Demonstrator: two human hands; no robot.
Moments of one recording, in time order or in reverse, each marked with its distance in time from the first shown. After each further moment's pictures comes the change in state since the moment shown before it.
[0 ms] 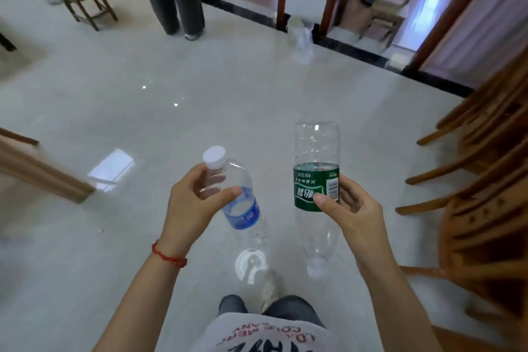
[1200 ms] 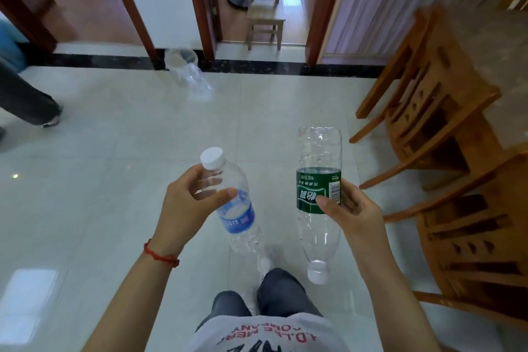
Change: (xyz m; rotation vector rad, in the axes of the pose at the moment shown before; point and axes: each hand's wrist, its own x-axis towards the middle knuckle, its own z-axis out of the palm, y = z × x) left_hand 0.473 0.109 0.212 0.193 -0.504 0.144; right_hand 0.394 -0.085 -0.049 0.082 0.518 0.020
